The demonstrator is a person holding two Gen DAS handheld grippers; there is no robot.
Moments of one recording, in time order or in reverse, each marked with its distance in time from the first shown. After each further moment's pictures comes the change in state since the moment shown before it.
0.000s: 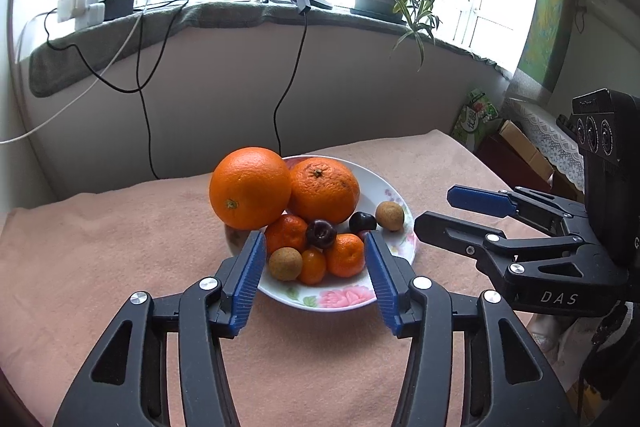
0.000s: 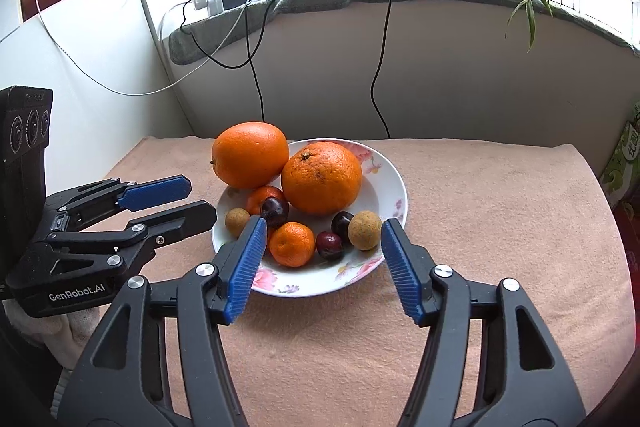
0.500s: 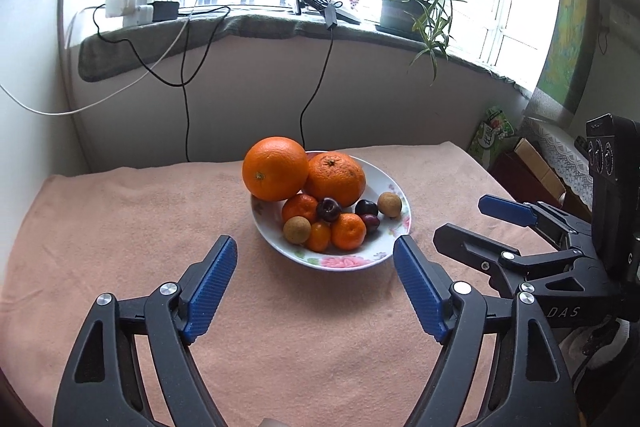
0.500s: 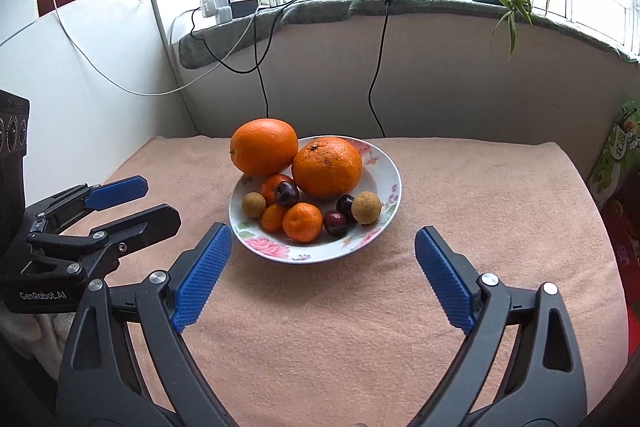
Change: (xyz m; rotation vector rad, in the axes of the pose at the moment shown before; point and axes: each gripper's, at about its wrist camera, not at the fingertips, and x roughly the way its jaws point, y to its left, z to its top) left arm -0.042 -0.013 -0.021 -0.079 -0.038 0.105; right arm -0.032 0.010 -0.020 -0.001 -0.030 -0.017
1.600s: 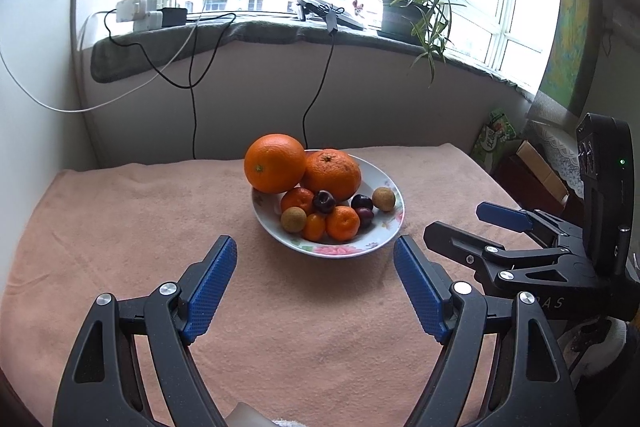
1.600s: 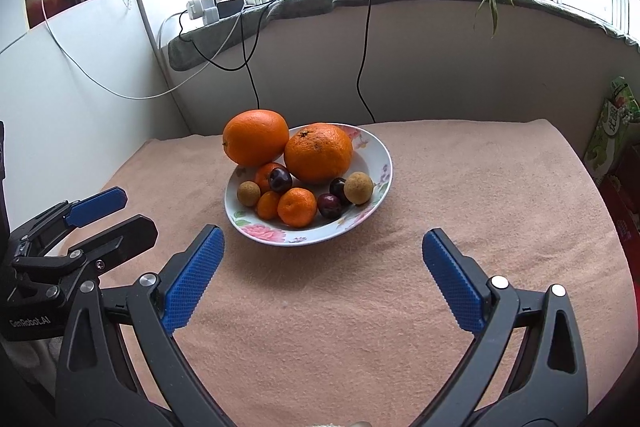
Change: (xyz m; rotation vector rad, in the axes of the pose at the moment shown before) left arm -0.014 -0.009 -0.011 -0.005 -0.024 0.021; right arm -0.002 -0.004 -0.010 0.057 0.016 -0.024
